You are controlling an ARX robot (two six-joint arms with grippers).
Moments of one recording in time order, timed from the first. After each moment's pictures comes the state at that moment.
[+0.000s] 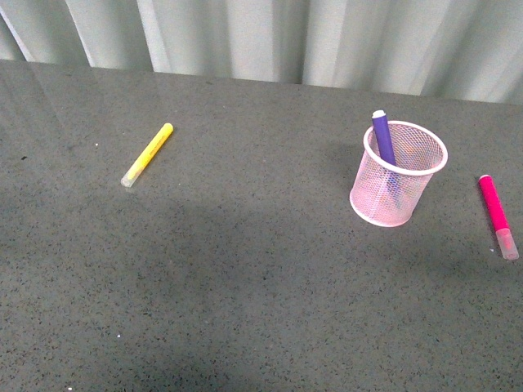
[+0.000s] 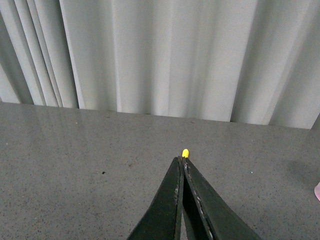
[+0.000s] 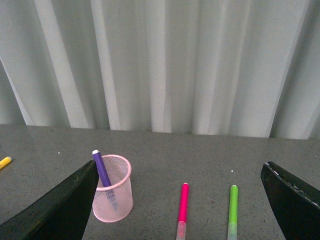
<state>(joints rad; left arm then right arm) 0.00 0.27 0.01 0.28 0.00 -0.01 0.00 0.00 0.02 0.00 0.00 0.00</state>
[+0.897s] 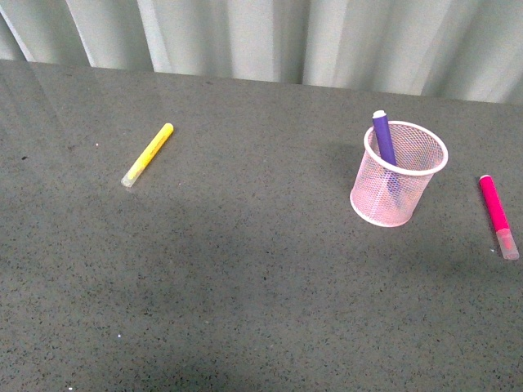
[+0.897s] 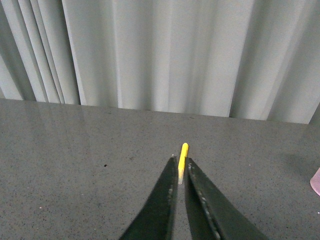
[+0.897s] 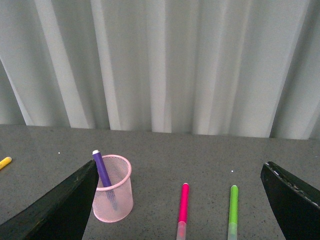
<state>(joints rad) 0.00 0.00 0.01 0.00 0.00 -0.01 0.00 0.00 0.02 0.00 0.00 0.00</state>
